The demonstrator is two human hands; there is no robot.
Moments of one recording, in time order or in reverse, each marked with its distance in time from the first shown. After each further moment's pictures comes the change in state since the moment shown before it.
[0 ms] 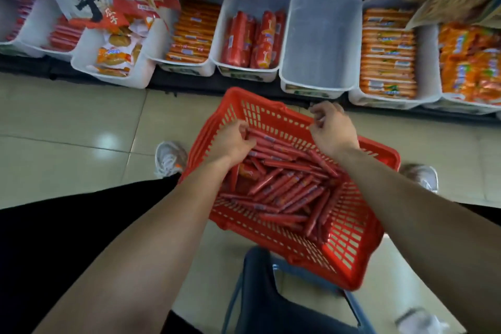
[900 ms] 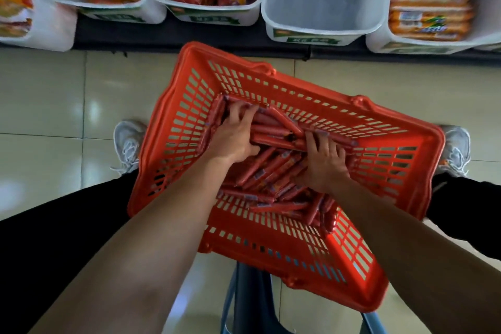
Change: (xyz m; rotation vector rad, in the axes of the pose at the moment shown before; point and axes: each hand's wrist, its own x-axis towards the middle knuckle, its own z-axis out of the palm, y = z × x) left_hand 0.068 -0.060 0.108 0.528 -0.321 0.176; right_hand -0.046 0.143 0.128 -0.530 -0.585 0.169
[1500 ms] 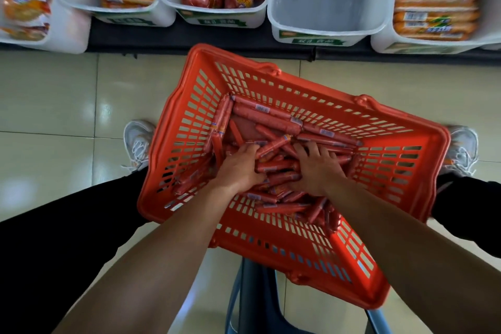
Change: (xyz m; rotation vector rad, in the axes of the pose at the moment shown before) left_hand -0.052 -0.002 0.033 -0.113 -0.163 -0.061; right_hand -0.005 -0.019 -0.004 -0.071 -0.132 -0.157
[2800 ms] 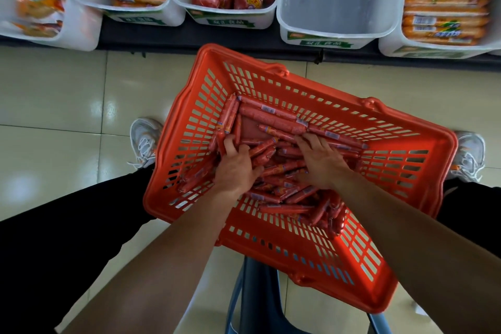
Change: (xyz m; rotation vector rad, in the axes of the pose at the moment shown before) left_hand -0.009 -0.007 0.006 -0.016 0.169 -0.201; right_hand 0.007 0.003 -0.019 0.030 0.036 -0.092
